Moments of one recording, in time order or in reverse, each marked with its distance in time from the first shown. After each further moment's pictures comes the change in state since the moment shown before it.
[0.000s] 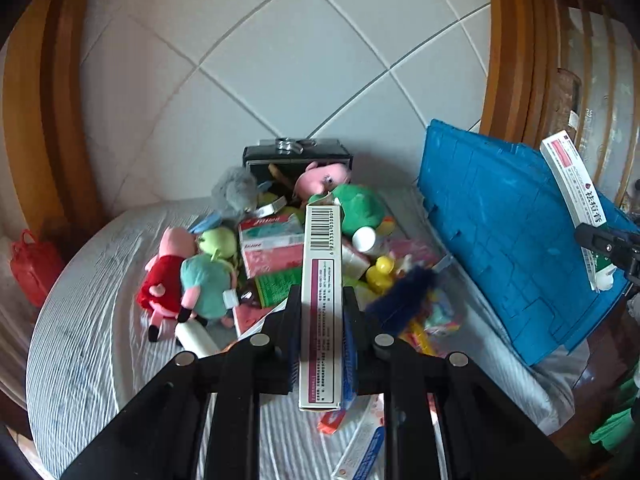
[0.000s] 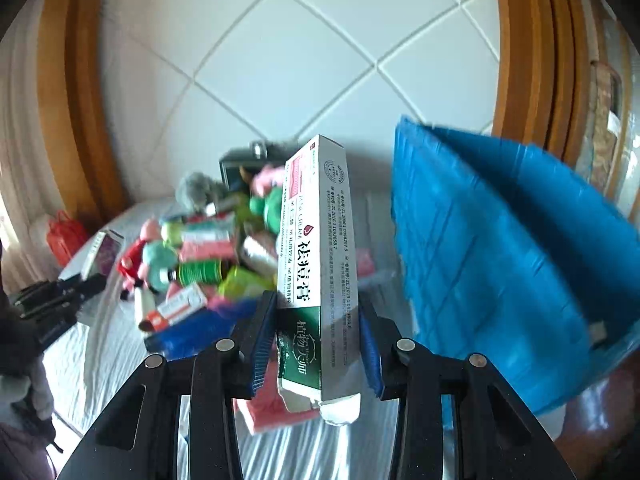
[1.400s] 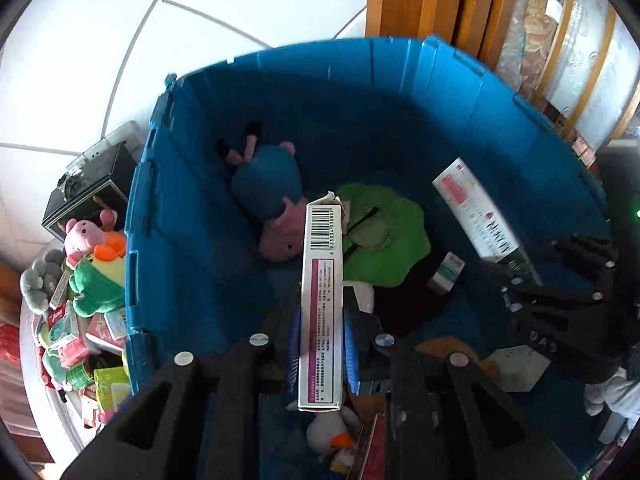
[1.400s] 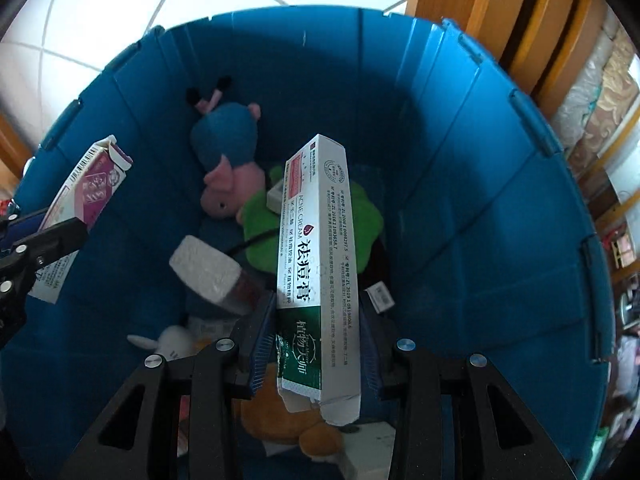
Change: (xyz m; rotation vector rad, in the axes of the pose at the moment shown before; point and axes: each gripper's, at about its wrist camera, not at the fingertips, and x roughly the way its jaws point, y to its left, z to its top) left arm 0.245 -0.429 0.172 0.184 0.491 -0.058; right arm 0.154 -0.380 0.068 0.018 0.561 -0.057
